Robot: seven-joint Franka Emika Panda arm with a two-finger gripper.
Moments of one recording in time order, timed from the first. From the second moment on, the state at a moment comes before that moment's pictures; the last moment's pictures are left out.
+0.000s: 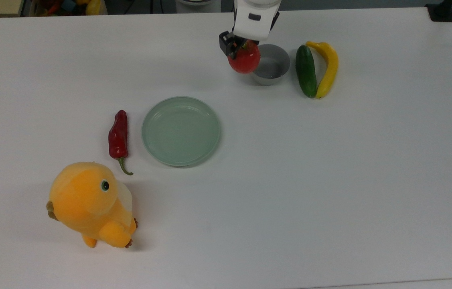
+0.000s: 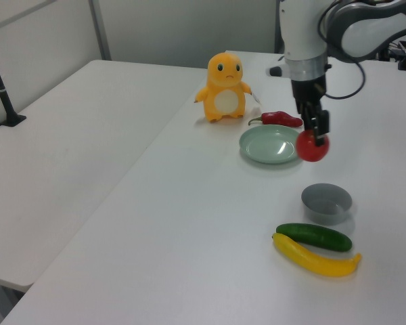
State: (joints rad) arm 0.25 0.11 0.09 -1.84 -0.04 1.79 -0.29
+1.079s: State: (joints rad) arm 0.25 0.29 0.10 -1.81 0.01 2.03 0.23
